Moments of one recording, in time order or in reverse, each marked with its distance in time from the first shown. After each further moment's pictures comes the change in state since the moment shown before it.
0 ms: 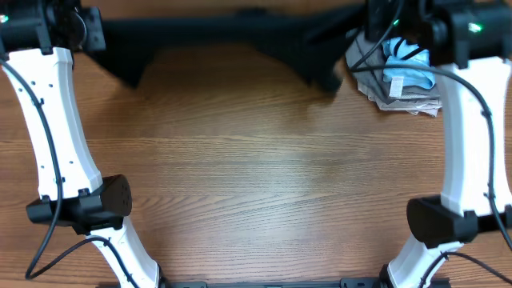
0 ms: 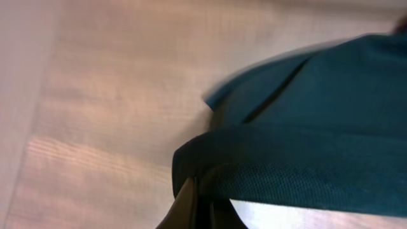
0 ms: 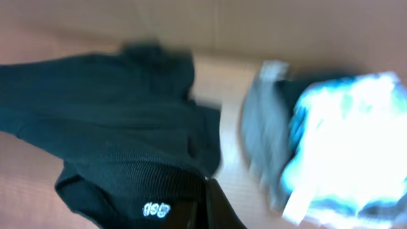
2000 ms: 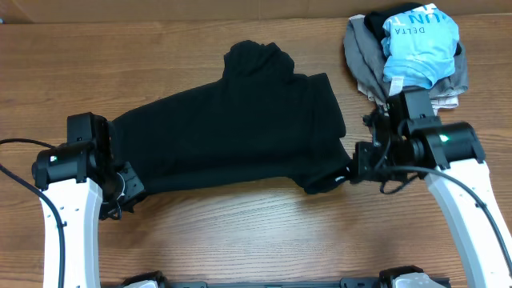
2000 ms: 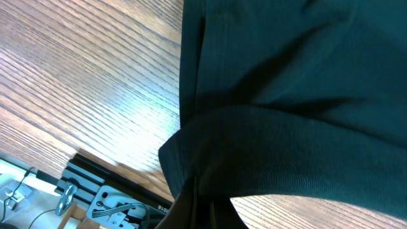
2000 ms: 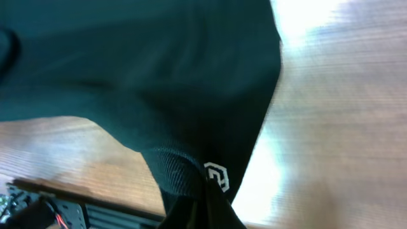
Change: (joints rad) left arm 0.053 -0.824 -1.485 0.170 0.090 -0.399; right arm 0.008 -0.615 -1.162 0.055 -0.246 0.233
